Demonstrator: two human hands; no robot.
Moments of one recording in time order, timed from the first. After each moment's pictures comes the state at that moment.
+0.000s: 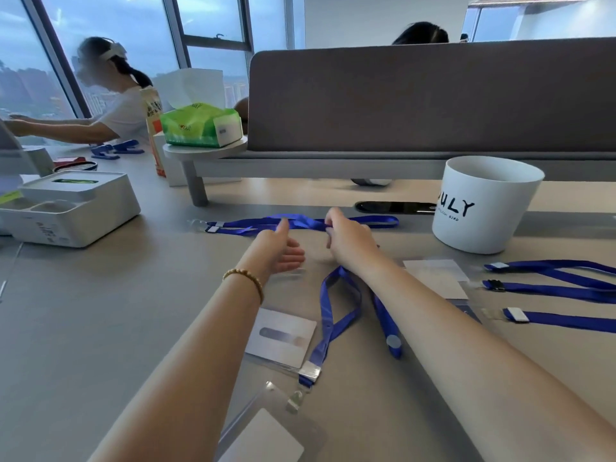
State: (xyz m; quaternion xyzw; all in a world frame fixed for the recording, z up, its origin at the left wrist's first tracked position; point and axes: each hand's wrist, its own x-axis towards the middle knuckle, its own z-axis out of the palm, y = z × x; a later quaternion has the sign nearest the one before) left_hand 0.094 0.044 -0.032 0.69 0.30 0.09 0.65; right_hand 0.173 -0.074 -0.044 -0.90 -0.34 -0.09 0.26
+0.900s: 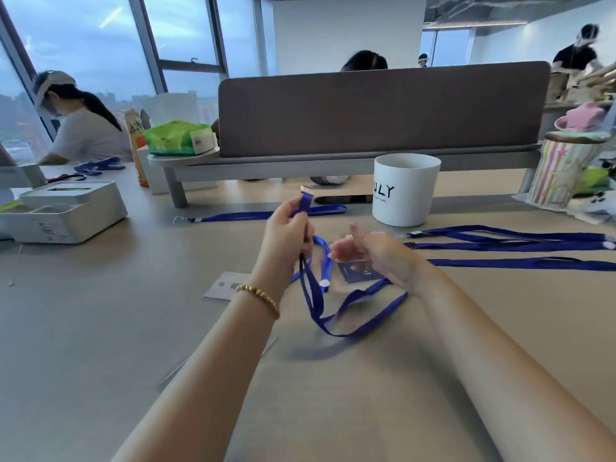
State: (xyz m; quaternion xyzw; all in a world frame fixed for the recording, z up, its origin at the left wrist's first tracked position) left_hand -0.010 -0.105 0.012 0.67 0.10 0.21 0.70; right_hand 0.060 -0.248 -0.011 -0.75 -0.25 0.23 0.57
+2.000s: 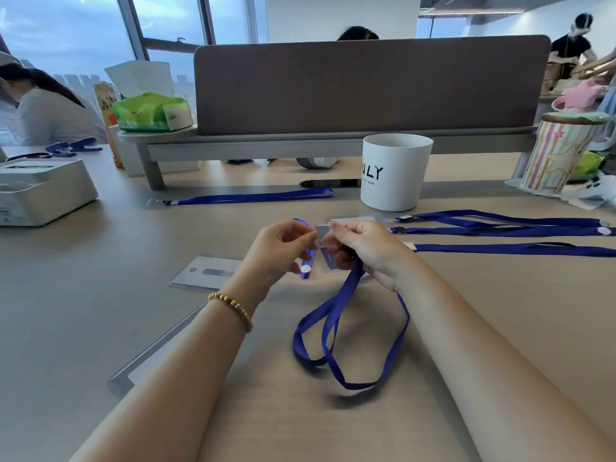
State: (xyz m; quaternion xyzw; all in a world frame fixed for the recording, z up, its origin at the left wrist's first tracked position) left_hand -0.001 -0.110 -0.036 0.80 0.07 0.15 0.58; right_hand 0.056 -0.249 -0.028 -0.72 -0.20 0.19 0.64
